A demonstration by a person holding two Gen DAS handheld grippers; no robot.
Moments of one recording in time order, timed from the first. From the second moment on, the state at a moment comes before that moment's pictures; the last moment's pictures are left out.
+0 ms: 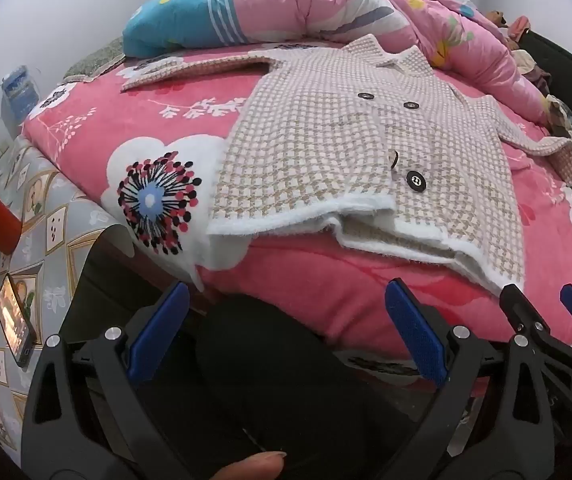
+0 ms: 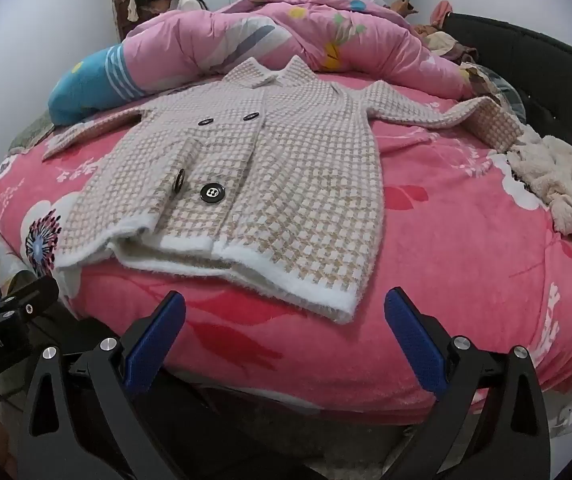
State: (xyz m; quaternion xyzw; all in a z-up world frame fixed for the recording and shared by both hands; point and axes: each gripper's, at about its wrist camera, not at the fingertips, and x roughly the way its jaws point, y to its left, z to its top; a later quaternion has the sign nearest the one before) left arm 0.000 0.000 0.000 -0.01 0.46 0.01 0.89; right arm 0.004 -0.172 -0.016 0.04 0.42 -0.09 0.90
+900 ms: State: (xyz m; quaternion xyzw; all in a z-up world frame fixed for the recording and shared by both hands) left arm -0.001 0.000 0.008 -0.01 0.45 0.01 0.89; right arm 0.002 -0.169 -0.006 0.04 0.41 -0.09 0.91
